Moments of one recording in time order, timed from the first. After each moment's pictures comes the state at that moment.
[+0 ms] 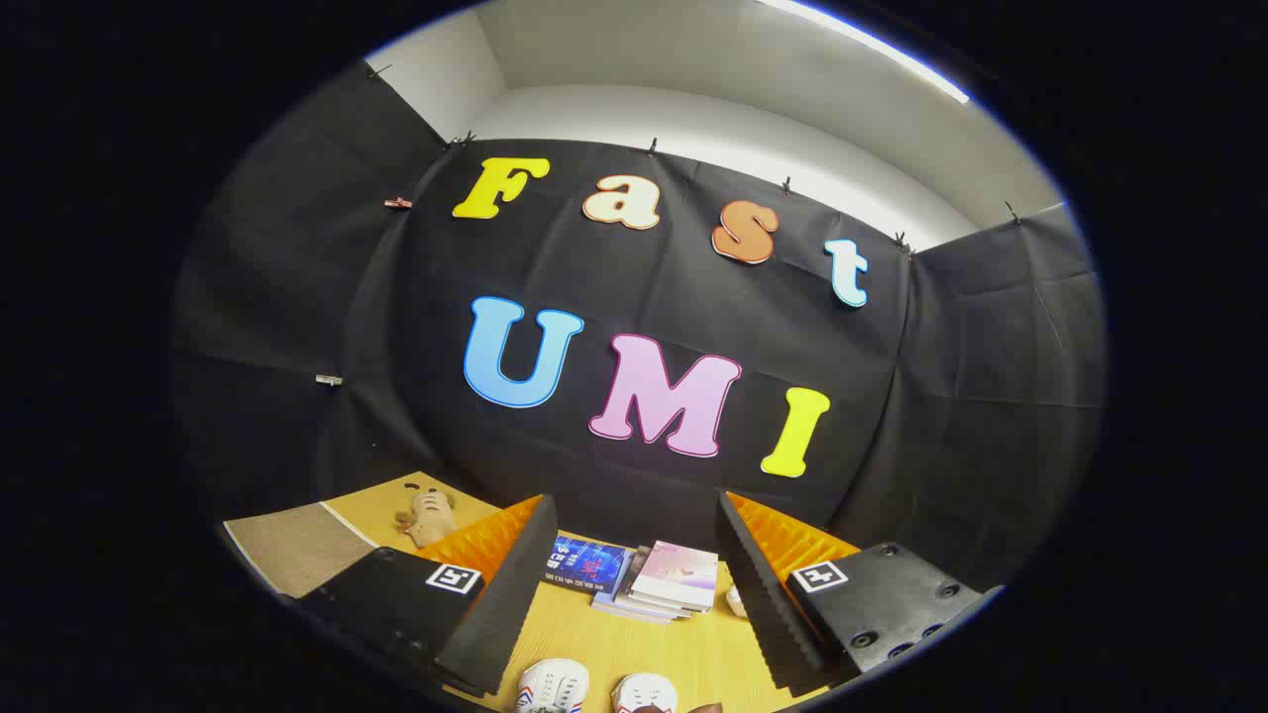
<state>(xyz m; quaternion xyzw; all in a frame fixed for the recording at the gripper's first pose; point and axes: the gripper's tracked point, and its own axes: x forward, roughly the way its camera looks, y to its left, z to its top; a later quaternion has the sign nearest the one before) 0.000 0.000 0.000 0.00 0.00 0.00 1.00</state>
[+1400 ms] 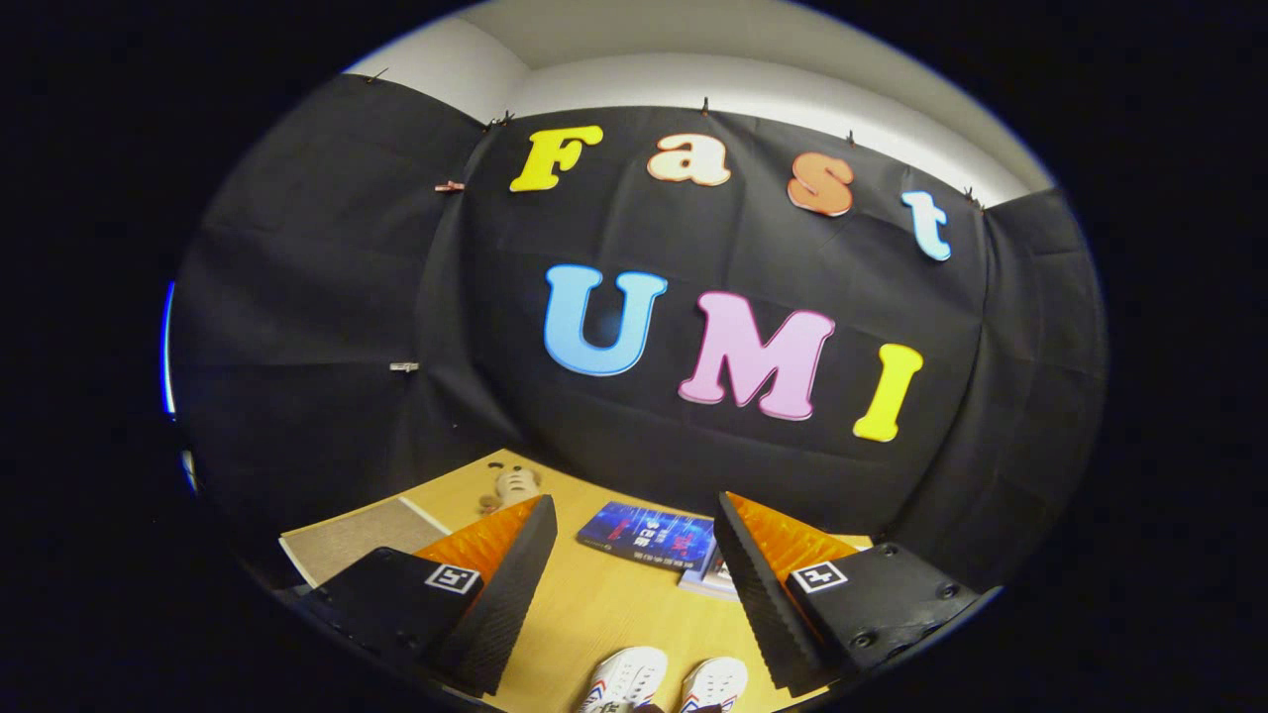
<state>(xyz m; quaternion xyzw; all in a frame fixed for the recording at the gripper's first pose) 0.017 0.087 -0.033 0.04 0.10 0.14 0.98</state>
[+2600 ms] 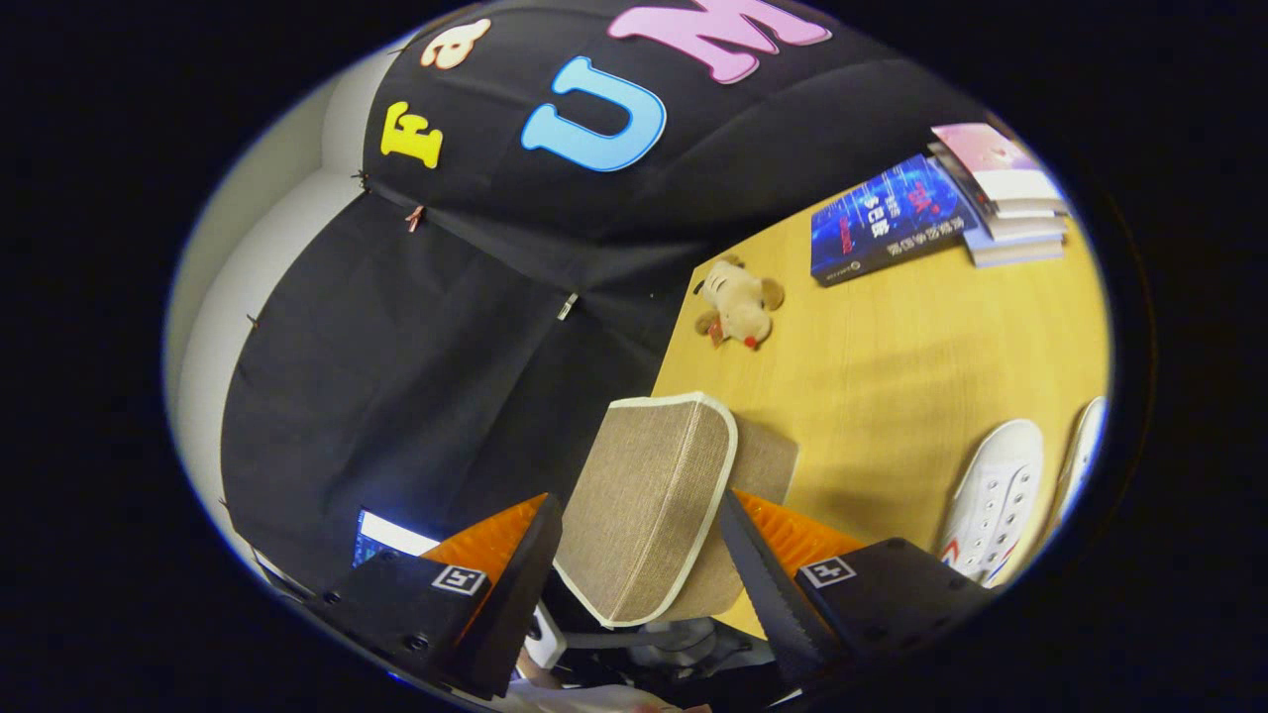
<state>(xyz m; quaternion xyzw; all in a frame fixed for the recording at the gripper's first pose) -0.023 0.228 -0.166 0.48 0.38 0.39 0.69</state>
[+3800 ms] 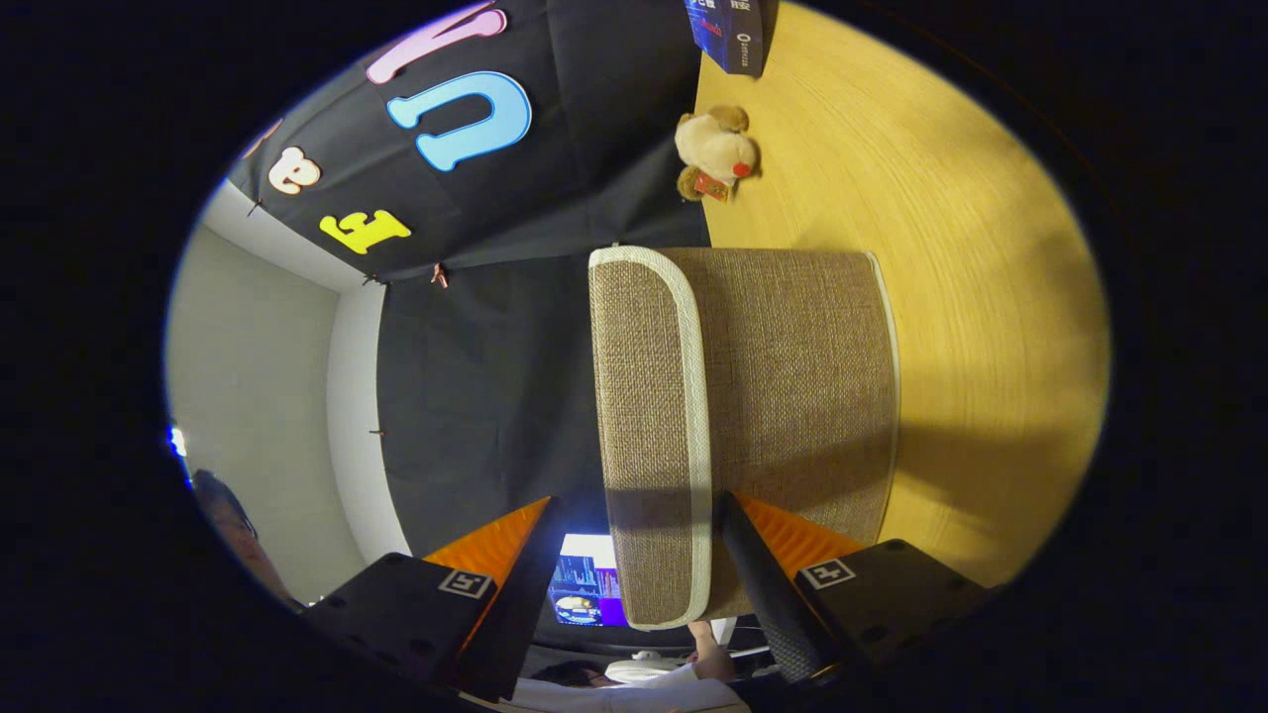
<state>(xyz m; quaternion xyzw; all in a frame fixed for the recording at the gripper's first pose) -0.057 0.311 -0.230 0.66 0.42 0.47 0.42</state>
